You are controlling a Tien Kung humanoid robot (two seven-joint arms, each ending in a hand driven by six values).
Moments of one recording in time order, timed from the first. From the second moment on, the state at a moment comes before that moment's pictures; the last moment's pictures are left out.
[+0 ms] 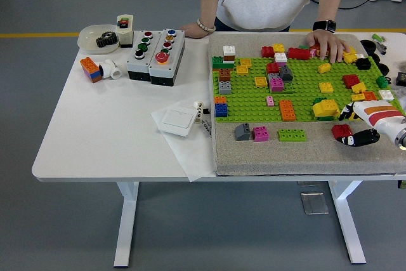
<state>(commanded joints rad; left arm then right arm) -0.14 0.19 -0.24 -0.31 0.38 0.29 0.08 0.55 -0.47 0.96 0.89 -2.13 -0.04 0.14</state>
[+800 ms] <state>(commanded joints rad) -0.14 0.19 -0.24 -0.31 0.38 0.29 0.08 0.56 -0.46 0.93 0.83 -2.13 -0.05 0.14</state>
